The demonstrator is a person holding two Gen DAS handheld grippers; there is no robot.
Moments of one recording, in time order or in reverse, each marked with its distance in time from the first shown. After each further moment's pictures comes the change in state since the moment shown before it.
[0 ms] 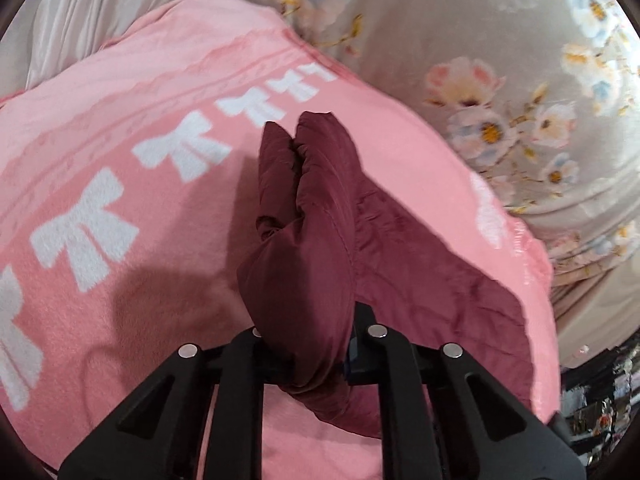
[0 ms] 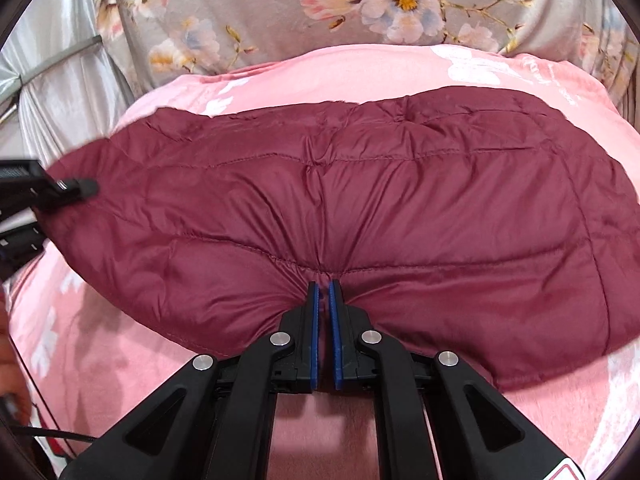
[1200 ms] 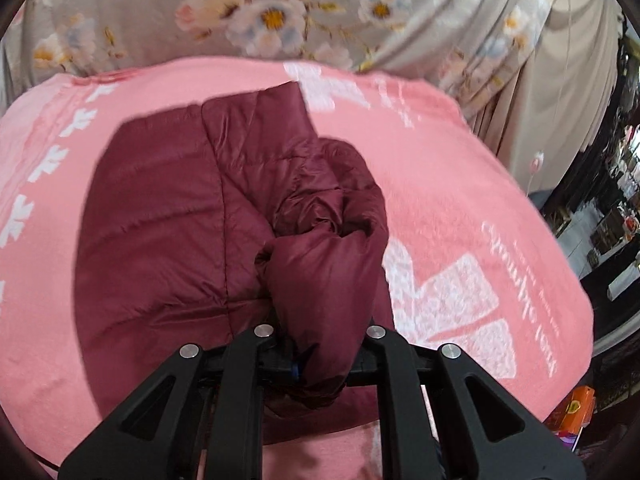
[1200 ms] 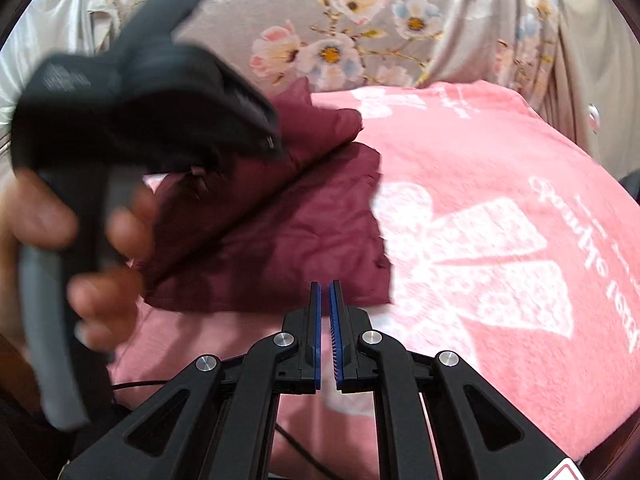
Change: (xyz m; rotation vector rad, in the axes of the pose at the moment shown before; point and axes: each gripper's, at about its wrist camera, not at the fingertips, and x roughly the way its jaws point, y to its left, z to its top) left arm 0.027 -0.257 -0.155 0.577 0.200 -0.117; right arm -0.159 -0.109 -0.077 0.041 -0.137 -0.108
